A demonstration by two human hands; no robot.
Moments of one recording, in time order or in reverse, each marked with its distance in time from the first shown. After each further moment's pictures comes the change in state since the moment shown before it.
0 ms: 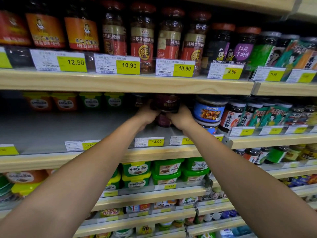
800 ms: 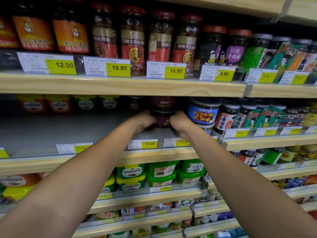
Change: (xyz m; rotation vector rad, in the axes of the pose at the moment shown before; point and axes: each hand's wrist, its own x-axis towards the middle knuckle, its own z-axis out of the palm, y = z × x) left_hand 0.003 -0.003 0.014 -0.082 -0.199 -0.150; right_hand -0.004 0.008 -0.010 0.177 -0.090 0.160
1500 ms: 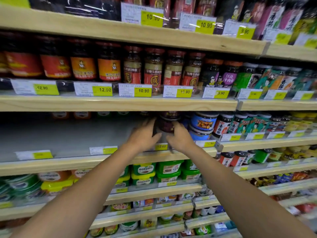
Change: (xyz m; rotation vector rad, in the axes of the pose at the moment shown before) left_hand -0.101 0.010 -0.050 0.711 0.070 0.170; right_hand -0.085 -0.033 0.006 -0.509 -0.017 -0.198
